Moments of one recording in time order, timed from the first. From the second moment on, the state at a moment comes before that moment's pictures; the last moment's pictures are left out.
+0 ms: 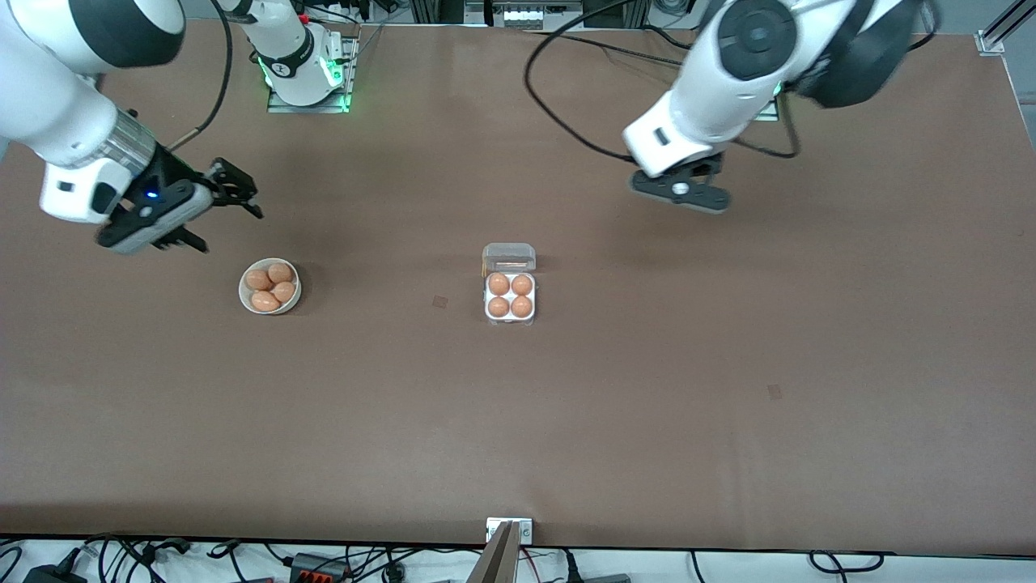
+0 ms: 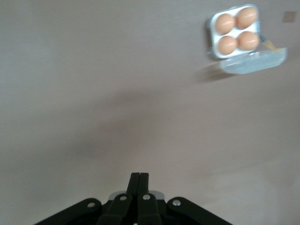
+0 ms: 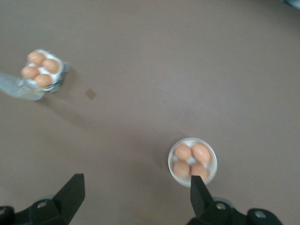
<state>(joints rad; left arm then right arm) 0.01 0.14 -0.61 -1.71 -0.05 1.66 -0.38 0.11 -0.05 0.02 -1.87 0.13 1.89 -0.33</state>
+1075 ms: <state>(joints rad) -0.17 0.59 -0.75 -1.90 0.22 2.43 -0.87 -0.01 0.01 -0.06 -1.53 -0.04 1.46 0.10</state>
